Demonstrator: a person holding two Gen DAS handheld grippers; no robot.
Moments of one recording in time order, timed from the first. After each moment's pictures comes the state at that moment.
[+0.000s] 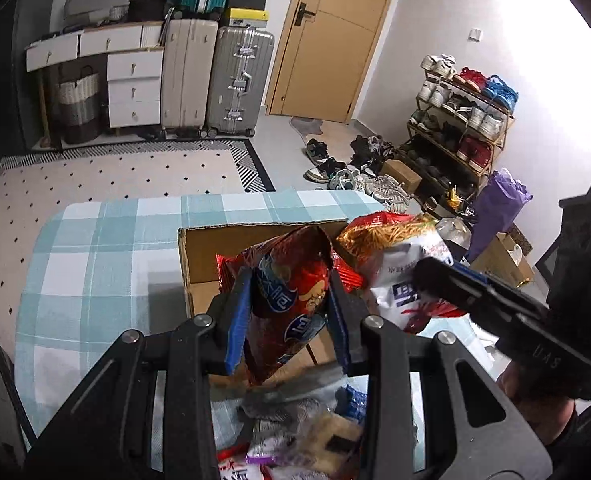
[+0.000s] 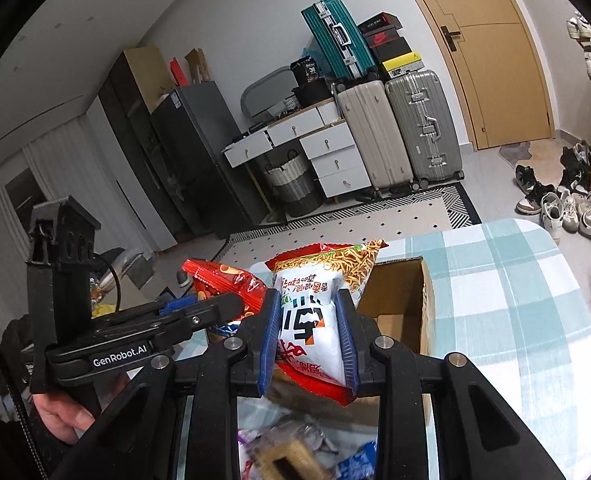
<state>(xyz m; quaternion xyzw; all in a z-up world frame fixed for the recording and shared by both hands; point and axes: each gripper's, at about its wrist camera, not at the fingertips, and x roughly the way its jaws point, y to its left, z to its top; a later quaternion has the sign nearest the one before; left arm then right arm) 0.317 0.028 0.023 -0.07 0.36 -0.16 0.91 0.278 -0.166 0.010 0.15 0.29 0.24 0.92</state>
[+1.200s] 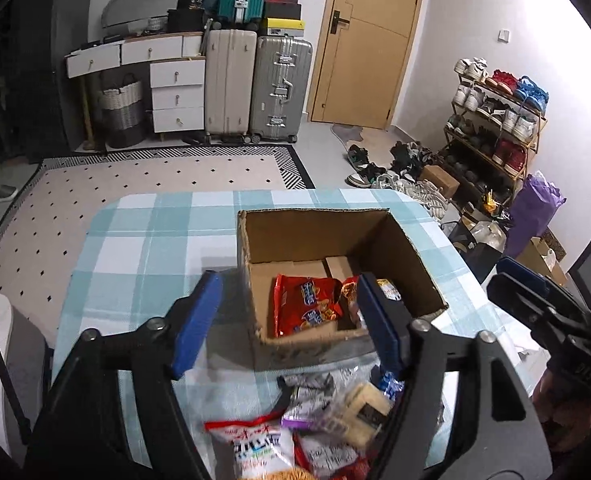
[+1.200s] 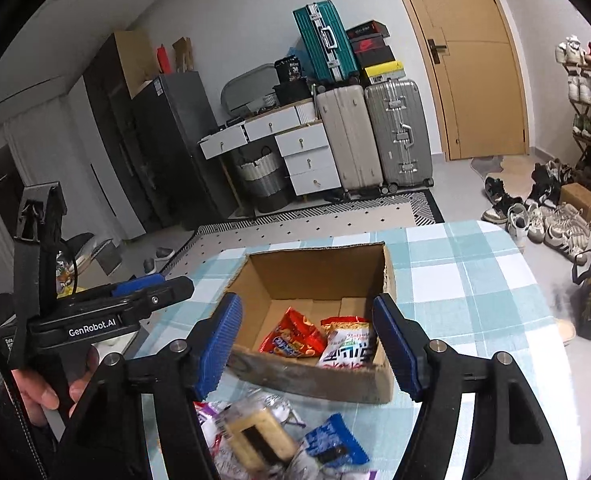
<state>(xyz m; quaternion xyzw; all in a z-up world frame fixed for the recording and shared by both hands) 0.254 0.051 0.015 -0.05 0.35 -0.08 0.93 0.224 -0.177 0.008 0.10 0.28 0.18 0.94</state>
